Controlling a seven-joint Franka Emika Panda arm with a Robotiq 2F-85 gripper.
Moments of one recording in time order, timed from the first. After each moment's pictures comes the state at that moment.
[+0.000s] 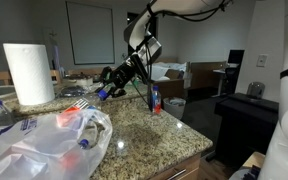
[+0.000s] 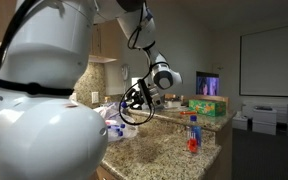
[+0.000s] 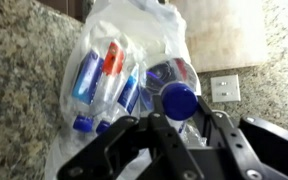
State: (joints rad) arm 0.06 0.20 0.05 -2.03 1.06 1.62 -0.41
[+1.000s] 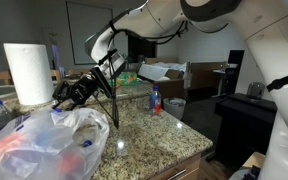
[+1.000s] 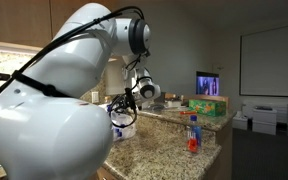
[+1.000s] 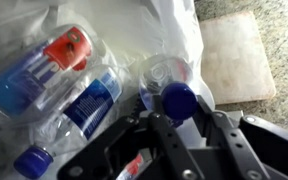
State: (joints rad) arm 0.23 0.56 0.15 -1.64 1.06 1.60 -0.33
